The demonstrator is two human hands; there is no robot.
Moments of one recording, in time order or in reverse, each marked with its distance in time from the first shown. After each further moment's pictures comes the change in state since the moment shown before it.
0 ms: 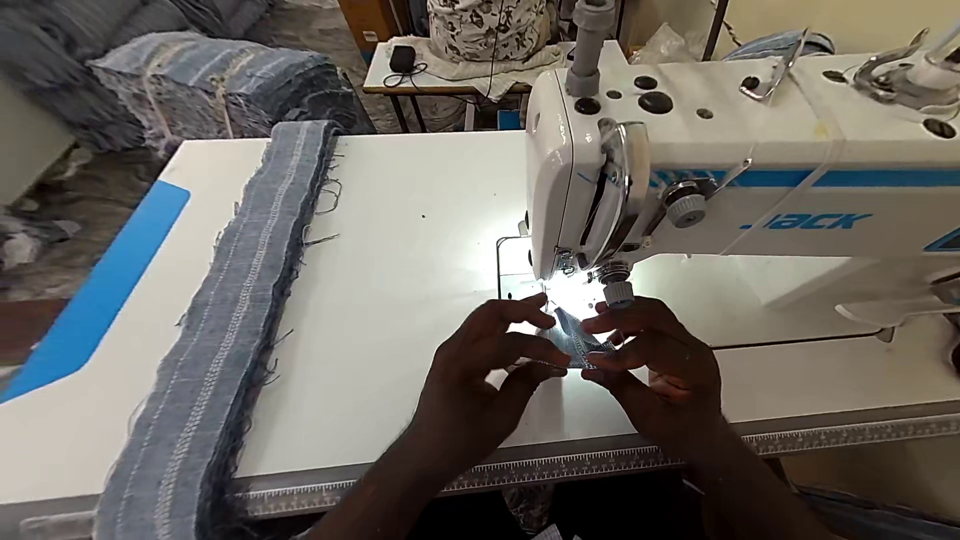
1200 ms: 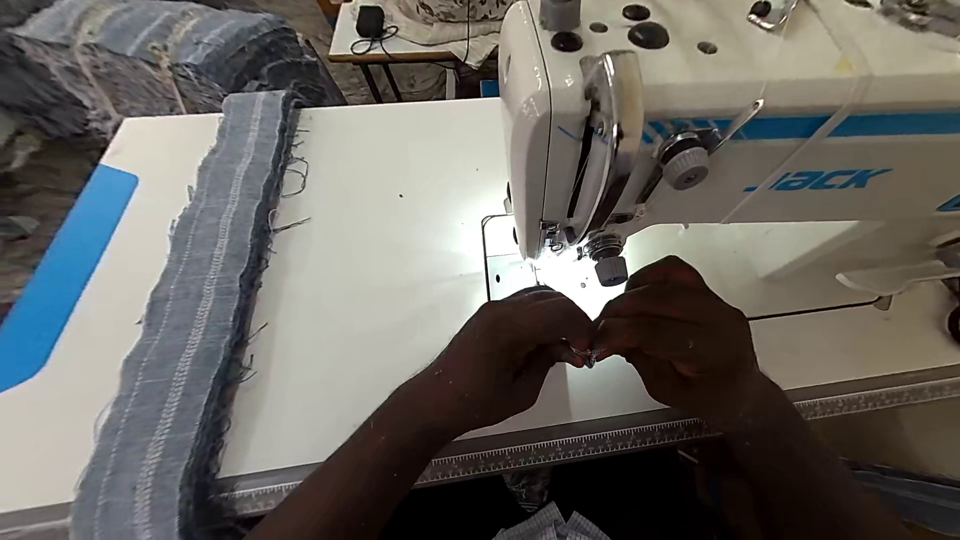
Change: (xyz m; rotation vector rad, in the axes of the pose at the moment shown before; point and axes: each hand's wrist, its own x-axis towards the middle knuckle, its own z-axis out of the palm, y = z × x) left_hand 0.035 -0.011 0.007 -0.071 -0.325 0.209; right_hand 0.019 -0.002 -0.032 -0.255 -0.191 -0.202
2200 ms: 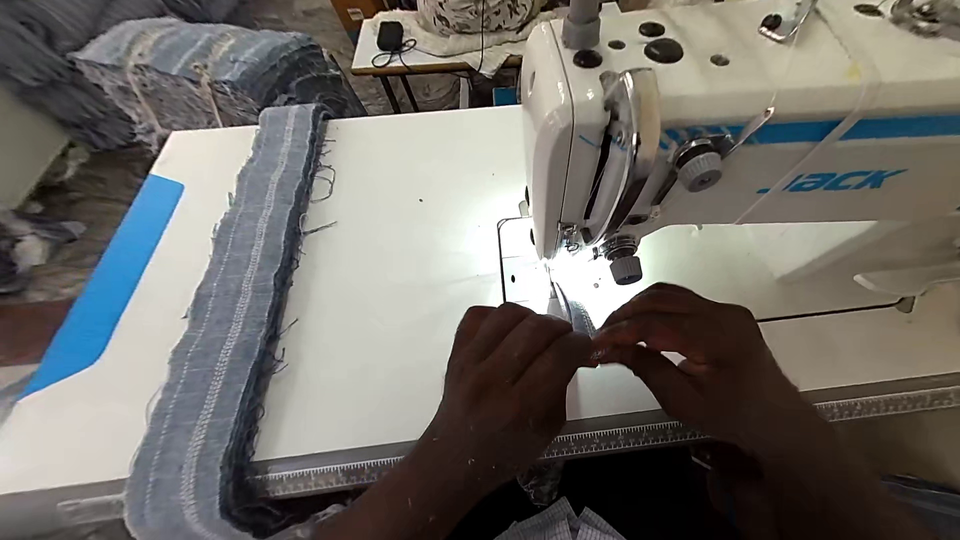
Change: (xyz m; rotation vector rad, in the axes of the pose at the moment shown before) left_hand -0.026 0.037 0.022 0.643 0.277 -0.034; right_hand 0.005 -0.024 -0.004 0.000 -0.124 0.238
